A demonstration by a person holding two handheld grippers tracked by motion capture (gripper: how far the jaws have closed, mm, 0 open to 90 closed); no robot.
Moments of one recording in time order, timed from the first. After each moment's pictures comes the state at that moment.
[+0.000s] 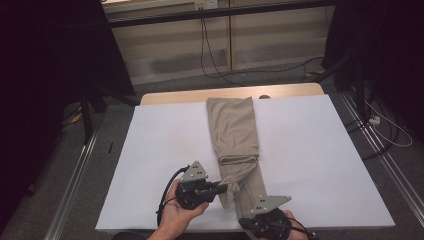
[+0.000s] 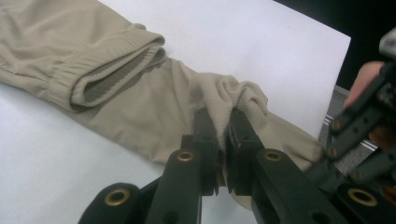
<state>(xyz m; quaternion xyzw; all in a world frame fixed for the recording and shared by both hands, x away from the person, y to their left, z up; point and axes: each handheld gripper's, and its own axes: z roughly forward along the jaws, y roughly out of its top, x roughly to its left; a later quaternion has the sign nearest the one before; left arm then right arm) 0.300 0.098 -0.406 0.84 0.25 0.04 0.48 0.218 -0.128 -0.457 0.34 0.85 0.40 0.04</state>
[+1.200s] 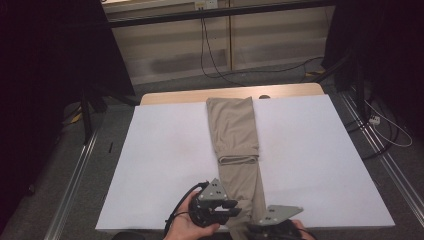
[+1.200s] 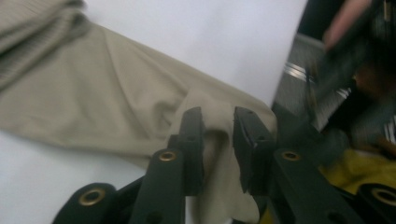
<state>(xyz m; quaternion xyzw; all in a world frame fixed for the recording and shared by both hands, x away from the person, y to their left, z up) 0.264 0.067 -0.422 0.89 0.17 0.00 0.42 0.191 -0.148 -0.449 0.34 0.85 0.41 0.06</state>
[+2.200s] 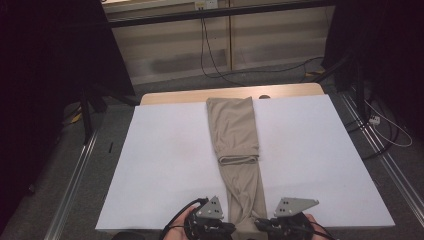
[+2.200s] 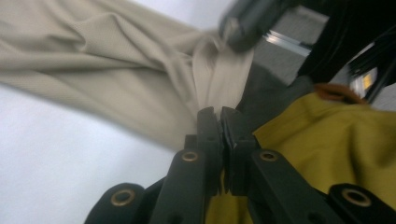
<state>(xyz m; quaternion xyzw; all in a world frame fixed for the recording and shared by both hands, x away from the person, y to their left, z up) 0.240 0.083 -0.435 0.91 0.14 -0.05 0.40 0.198 -0.173 -0.446 0.35 0.84 0.42 0.05</state>
